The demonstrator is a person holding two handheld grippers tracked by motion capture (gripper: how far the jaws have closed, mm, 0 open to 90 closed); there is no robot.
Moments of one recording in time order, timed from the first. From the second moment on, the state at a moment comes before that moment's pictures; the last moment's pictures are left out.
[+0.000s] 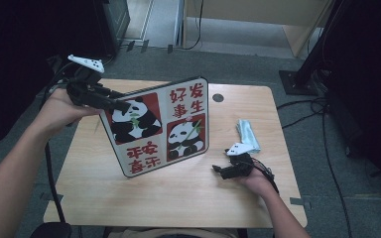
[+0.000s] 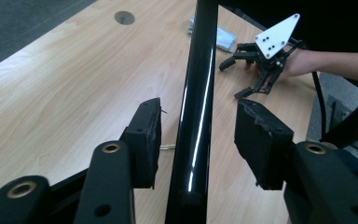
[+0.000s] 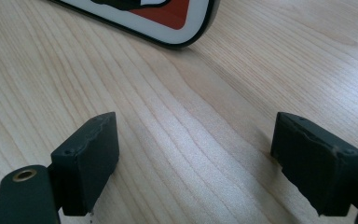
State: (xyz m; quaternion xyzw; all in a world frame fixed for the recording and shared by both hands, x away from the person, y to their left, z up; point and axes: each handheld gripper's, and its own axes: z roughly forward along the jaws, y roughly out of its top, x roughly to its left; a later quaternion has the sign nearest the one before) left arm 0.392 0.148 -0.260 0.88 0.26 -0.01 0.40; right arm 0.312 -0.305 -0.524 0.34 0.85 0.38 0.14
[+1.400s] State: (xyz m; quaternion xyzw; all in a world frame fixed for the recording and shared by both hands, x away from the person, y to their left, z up) left arm 0.350 0.189 -0.340 0.83 0.28 0.01 0.47; right arm 0.311 -0.301 -0.524 0.38 0.83 0.37 0.16
